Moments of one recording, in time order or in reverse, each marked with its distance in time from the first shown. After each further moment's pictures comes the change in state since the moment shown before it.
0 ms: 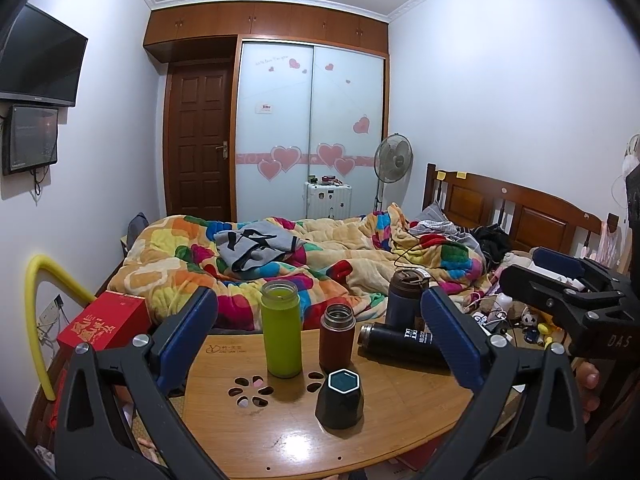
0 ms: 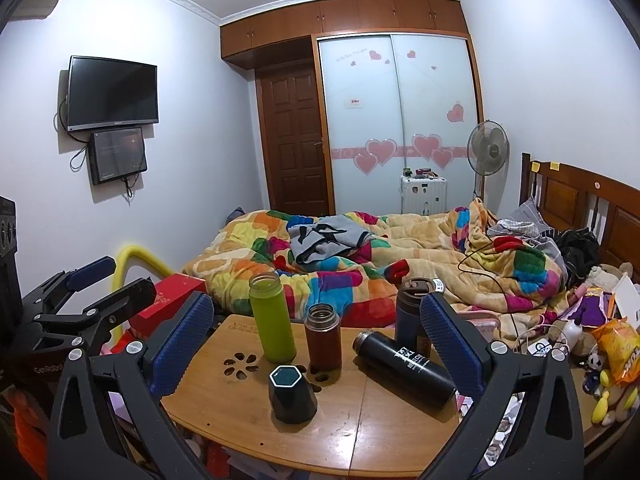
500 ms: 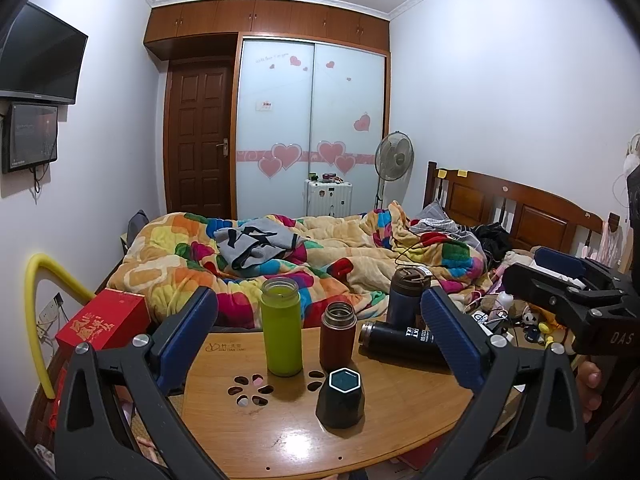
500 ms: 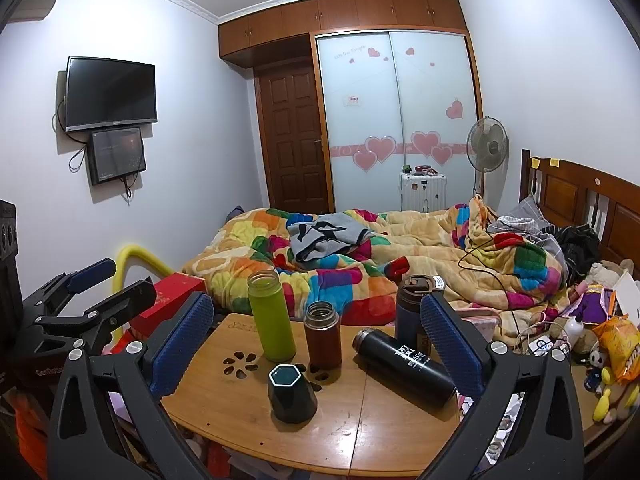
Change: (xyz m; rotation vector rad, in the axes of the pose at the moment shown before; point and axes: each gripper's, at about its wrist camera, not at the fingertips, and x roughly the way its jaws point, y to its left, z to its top) left arm 0.002 -0.001 -0.003 -0.002 0.005 -0.001; right arm 0.002 -0.002 0.001 0.008 0.009 0.001
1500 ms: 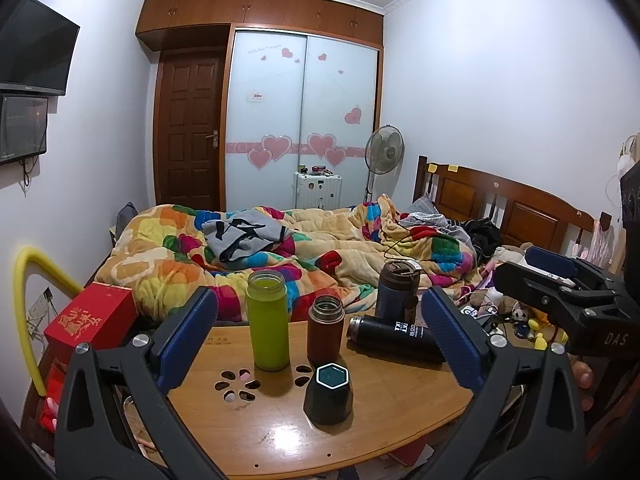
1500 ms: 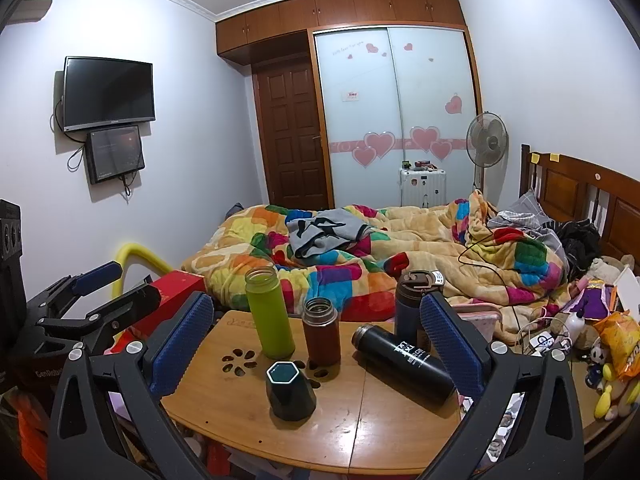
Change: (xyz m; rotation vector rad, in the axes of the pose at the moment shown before) left arm 0.011 0.001 -0.005 -0.012 0.031 -0.048; right arm 0.005 0.000 -0.004 0.008 0.013 0.000
